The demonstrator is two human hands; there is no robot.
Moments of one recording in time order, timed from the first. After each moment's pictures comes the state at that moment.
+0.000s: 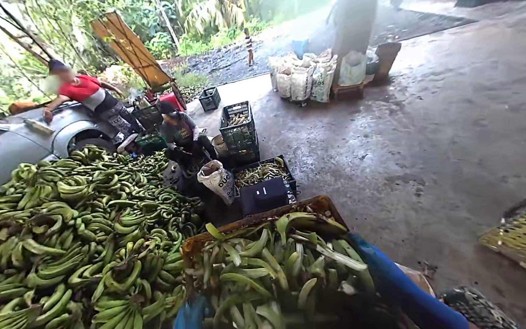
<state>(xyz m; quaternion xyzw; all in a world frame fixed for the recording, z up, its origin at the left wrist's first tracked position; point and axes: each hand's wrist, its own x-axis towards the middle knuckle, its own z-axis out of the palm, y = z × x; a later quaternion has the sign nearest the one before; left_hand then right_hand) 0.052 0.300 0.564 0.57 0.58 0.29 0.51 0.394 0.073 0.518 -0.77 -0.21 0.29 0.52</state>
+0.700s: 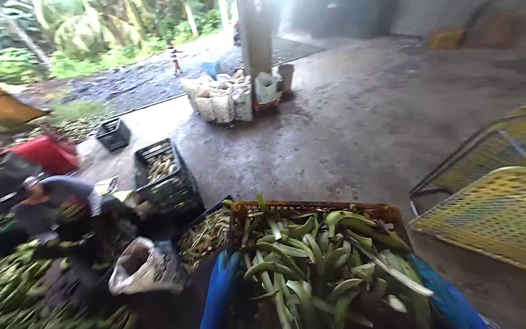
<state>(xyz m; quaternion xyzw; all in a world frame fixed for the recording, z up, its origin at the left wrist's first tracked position) 0.589 0.555 0.541 0.74 0.27 0.03 0.61 0.634 0.146 0.515 -0.78 0.14 0.05 0.60</state>
